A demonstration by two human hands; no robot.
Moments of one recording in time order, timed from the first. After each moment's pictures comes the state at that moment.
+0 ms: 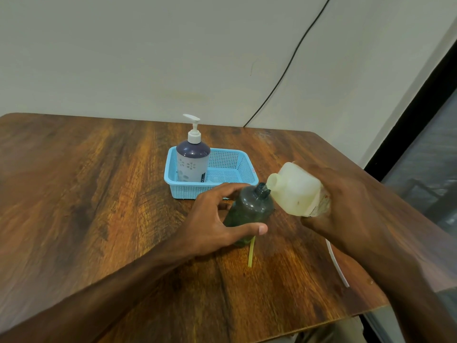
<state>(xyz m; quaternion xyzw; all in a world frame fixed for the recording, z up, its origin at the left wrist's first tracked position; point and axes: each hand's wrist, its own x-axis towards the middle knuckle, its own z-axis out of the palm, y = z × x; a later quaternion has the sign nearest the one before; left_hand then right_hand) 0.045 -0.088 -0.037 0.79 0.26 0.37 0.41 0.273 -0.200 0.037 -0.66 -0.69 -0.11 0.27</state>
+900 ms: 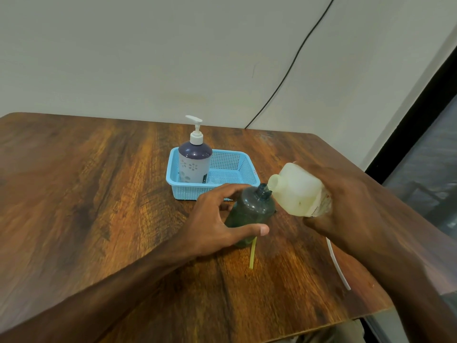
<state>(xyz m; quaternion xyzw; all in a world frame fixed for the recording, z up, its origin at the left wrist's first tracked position) 0.043 -0.092 -0.033 0.79 0.25 0.39 0.41 0.265 -0.203 0.049 -0.67 -0.69 -0.11 0.25</state>
